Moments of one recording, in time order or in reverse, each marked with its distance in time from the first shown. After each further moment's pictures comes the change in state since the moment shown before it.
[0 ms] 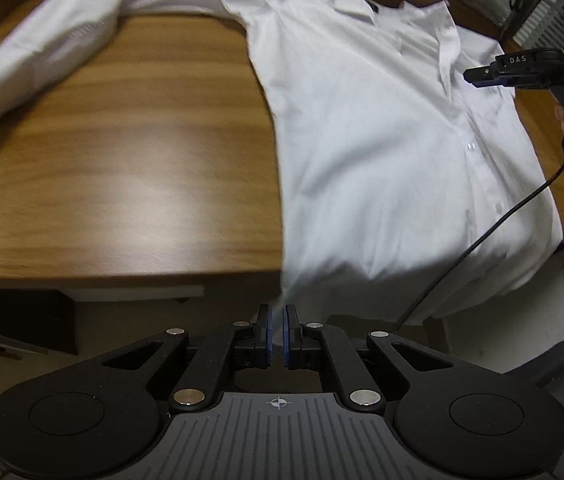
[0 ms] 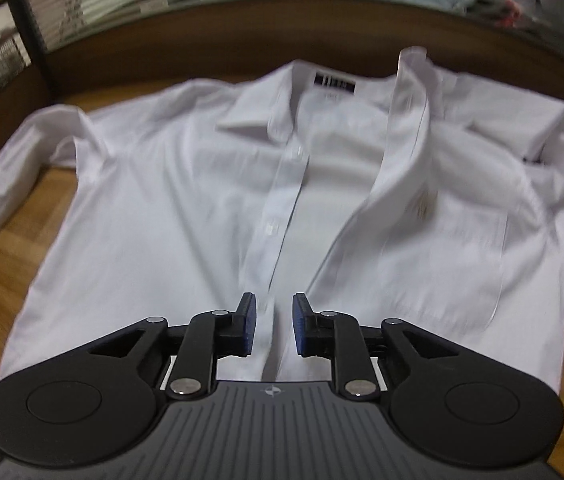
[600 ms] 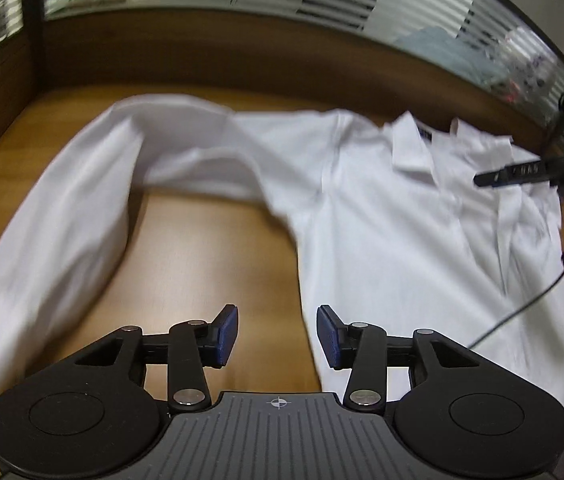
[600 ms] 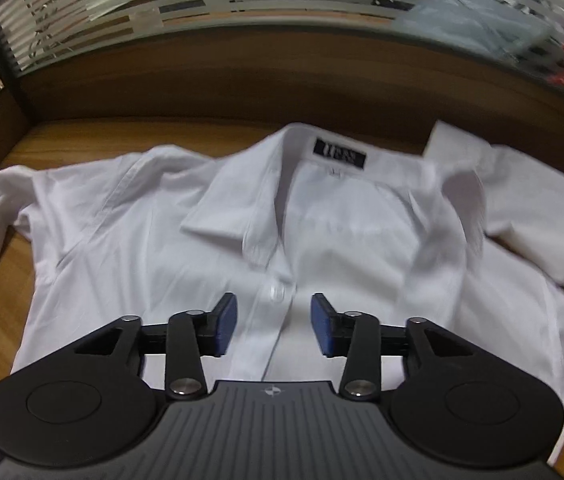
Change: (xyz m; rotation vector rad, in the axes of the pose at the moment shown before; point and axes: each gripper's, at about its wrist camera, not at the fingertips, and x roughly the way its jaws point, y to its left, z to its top) left arm 0.026 0.048 0.202 -0.028 -0.184 0.062; right arm 0.082 -0.012 0.126 -0.045 0.038 0.002
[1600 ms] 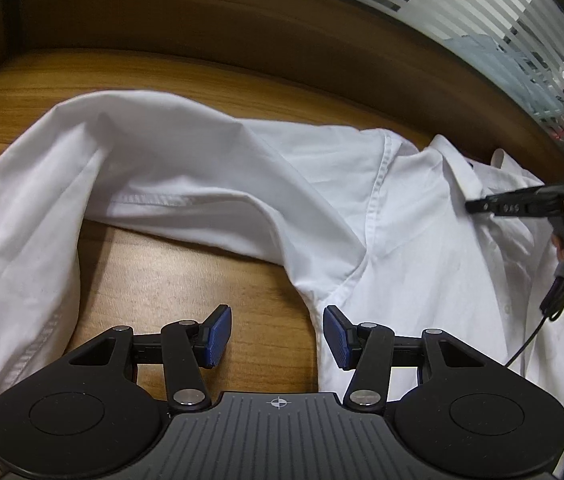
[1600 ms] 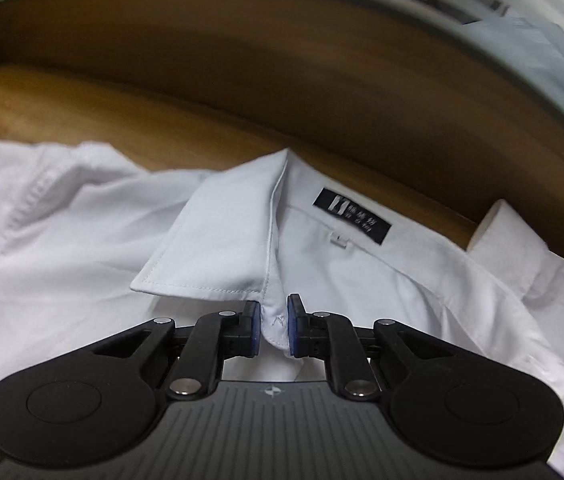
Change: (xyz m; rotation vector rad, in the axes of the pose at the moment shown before) left arm 0.084 0.026 0.054 -0.131 0.084 -0.034; right arm 0.114 0.008 0.065 -0.224 0.135 -0.101
